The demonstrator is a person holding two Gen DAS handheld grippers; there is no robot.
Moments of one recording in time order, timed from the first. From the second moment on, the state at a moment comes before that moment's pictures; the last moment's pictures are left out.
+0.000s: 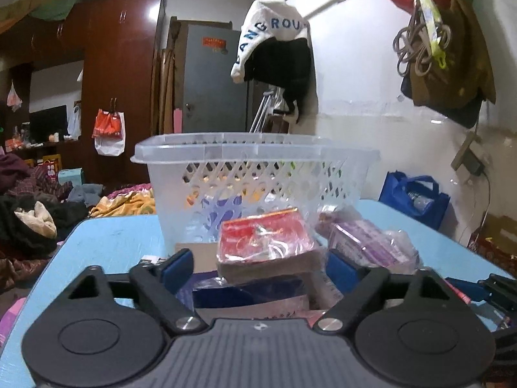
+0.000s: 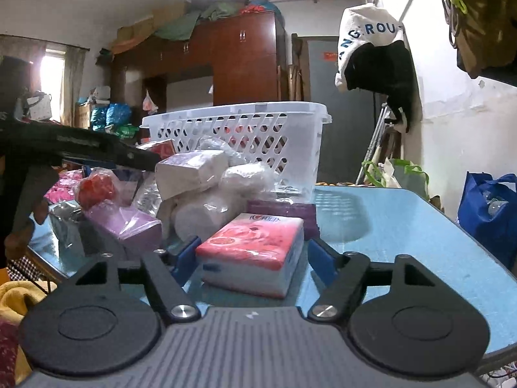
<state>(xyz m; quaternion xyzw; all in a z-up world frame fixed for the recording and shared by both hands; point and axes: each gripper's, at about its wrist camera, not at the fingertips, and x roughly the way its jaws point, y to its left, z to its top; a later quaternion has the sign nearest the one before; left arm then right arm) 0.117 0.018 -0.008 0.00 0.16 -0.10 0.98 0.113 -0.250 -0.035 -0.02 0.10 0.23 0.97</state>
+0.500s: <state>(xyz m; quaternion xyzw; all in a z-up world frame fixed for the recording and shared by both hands) 0.095 0.020 -0.003 0.00 0.09 -0.09 0.99 0.109 -0.256 -0.033 -0.03 0.09 0.23 0.97</state>
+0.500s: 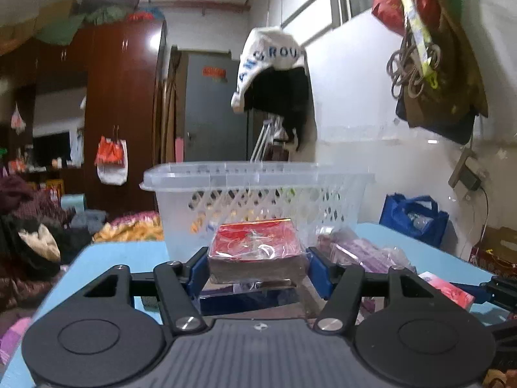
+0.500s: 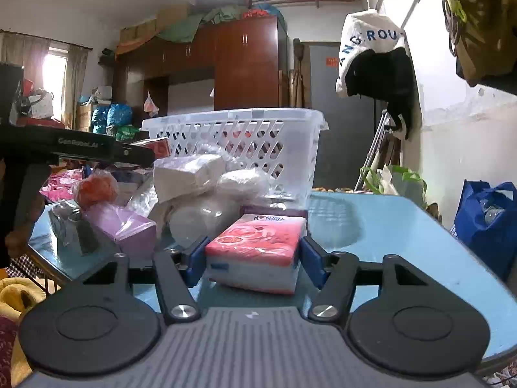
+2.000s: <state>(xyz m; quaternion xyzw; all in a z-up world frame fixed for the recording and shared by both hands) 0.239 0.056 0.084 -0.03 0.14 -0.05 0.99 0.292 -0.186 0.092 -0.04 0.08 0.25 0.96</state>
